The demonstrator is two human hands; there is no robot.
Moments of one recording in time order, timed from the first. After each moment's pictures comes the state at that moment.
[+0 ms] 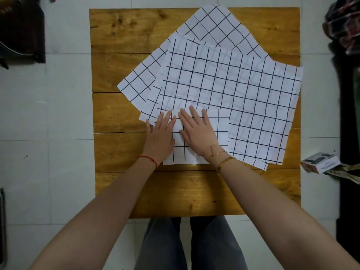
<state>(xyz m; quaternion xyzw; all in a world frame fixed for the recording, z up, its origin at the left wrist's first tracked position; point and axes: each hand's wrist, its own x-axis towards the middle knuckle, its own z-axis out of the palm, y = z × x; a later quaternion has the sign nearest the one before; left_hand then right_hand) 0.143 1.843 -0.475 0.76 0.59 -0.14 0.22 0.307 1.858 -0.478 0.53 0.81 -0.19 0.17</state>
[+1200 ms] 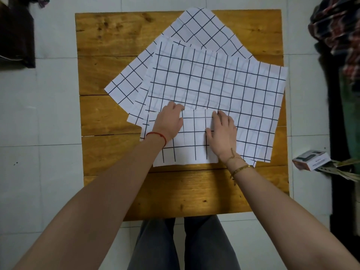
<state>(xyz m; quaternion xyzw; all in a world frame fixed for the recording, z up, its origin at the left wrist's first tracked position) 0.203 1.904 -0.476 0.72 0.59 0.00 0.35 0.386 1.839 -0.472 0.75 0.63 -0.21 0.02</state>
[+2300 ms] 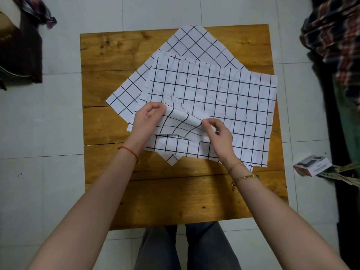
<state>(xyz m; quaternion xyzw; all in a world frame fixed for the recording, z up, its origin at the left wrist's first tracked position) 0.172 1.902 -0.402 0.34 0.63 0.34 0.61 0.385 1.845 -0.433 0.72 0.39 -0.49 -0.31</state>
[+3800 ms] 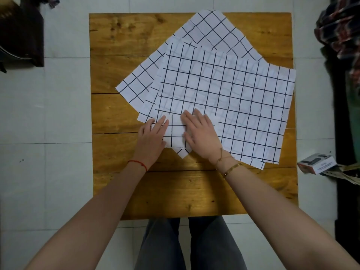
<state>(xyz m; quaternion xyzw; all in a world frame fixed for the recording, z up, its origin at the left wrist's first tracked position) 0.121 1.832 -0.477 0.78 0.59 -0.08 0.19 0.320 1.847 -0.465 0.56 0.80 -0.24 0.05</state>
